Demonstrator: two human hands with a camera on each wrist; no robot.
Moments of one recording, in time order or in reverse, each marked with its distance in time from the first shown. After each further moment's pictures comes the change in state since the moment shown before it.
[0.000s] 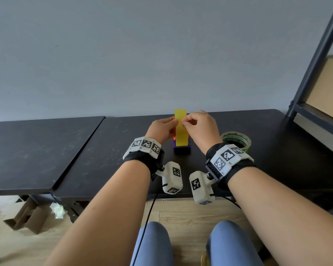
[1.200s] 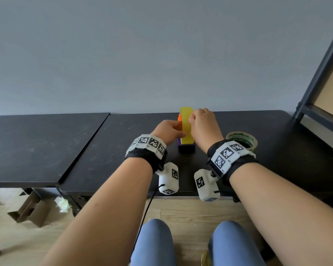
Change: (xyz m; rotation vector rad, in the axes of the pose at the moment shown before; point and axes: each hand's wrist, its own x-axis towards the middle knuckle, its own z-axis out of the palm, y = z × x) left_hand 0.002 -0.006 -0.014 0.593 -0.169 0.124; right_hand 0.007 -0.004 0.013 -0.316 -0.069 -0.065
